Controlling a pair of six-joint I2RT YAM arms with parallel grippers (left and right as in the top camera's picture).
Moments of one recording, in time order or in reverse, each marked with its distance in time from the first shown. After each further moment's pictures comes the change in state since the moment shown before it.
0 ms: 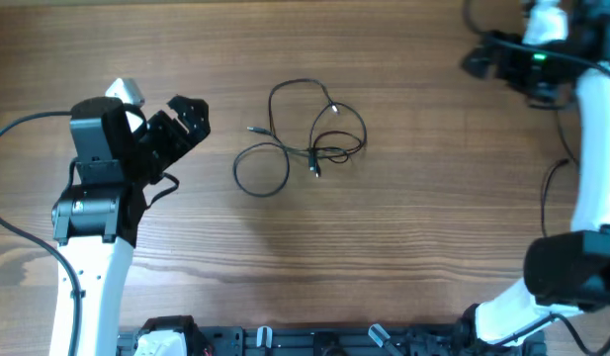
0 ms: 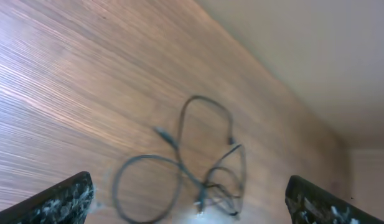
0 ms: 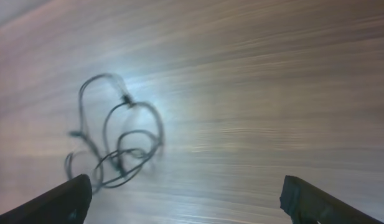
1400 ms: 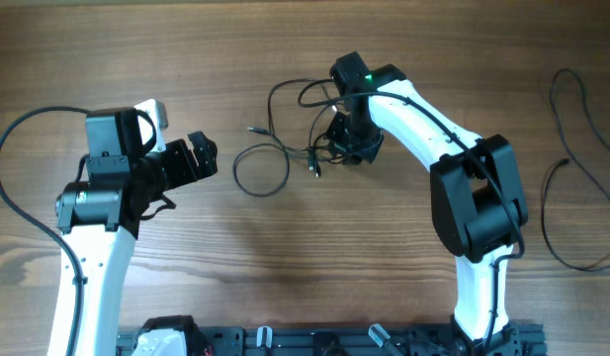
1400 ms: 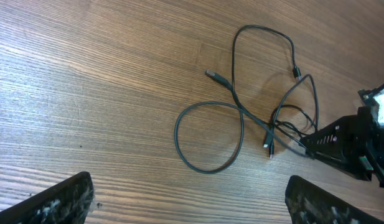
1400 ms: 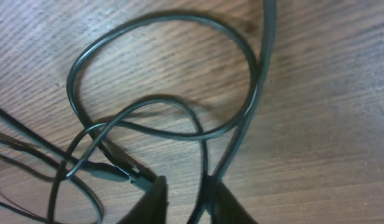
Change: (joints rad) left arm 0.000 0.042 0.000 -0.225 -0.031 0.330; right arm 0.571 0.349 -0.269 0.246 0.138 0.771
